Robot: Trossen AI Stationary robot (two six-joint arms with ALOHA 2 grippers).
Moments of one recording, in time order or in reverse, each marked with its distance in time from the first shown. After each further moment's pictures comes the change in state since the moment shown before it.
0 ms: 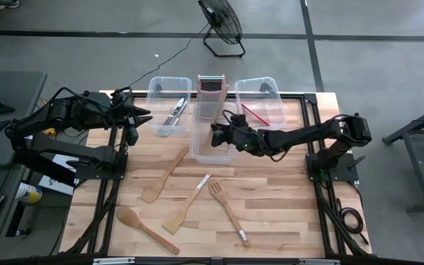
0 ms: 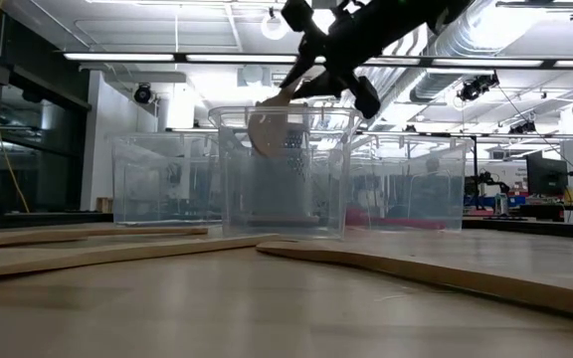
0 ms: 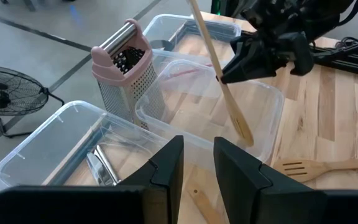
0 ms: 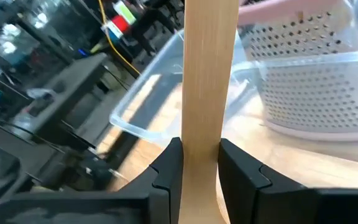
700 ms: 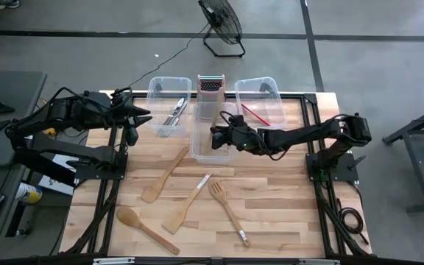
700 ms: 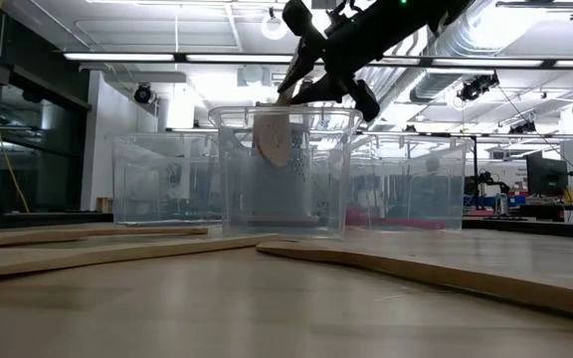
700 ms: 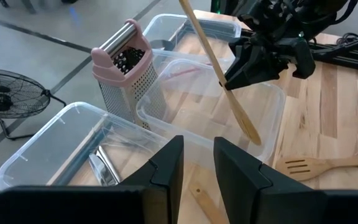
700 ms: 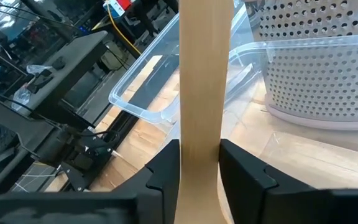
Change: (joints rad) left arm 0.000 0.000 0.000 -0.003 -0.002 0.019; right arm -0.009 0.000 0.000 -0.040 -0.081 -0.023
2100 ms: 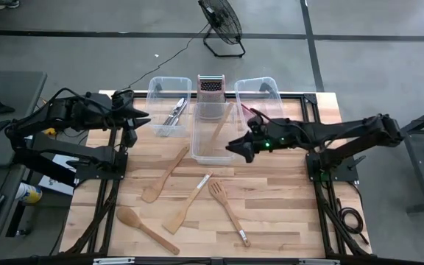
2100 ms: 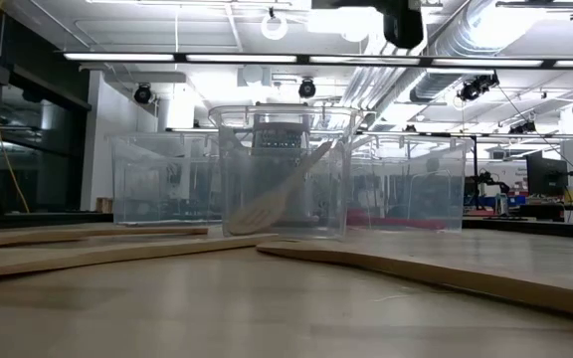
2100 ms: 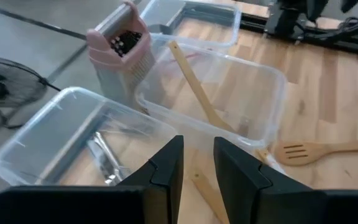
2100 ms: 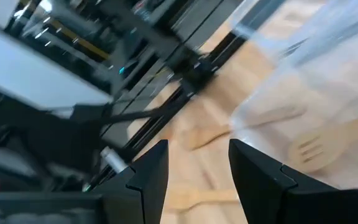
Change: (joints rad) left arm 0.000 -0.003 0.000 -0.058 0.023 -0.020; right arm 0.067 -0.380 0.000 -0.305 -0.471 -0.031
